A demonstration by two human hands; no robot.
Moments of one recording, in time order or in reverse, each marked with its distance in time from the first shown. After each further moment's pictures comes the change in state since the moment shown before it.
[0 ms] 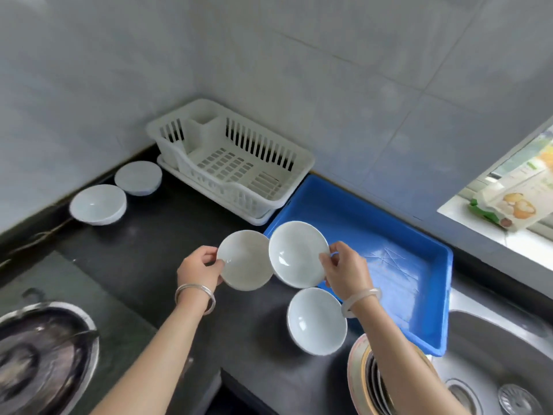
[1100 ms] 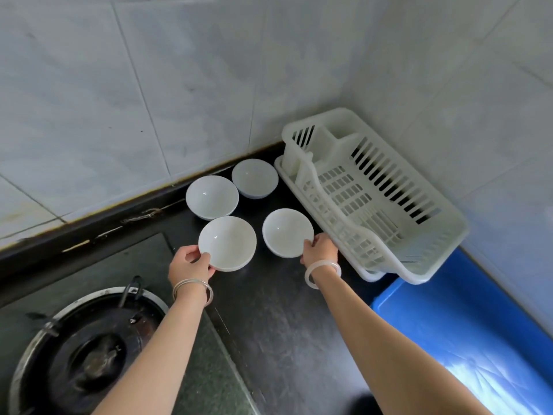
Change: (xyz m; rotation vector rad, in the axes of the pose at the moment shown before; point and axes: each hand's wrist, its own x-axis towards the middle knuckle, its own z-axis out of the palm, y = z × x) left_hand 0.158 -0.070 -0.148 -0.456 0.547 -0.350; right_hand 0.132 -0.161 0.269 -0.021 -0.284 0.125
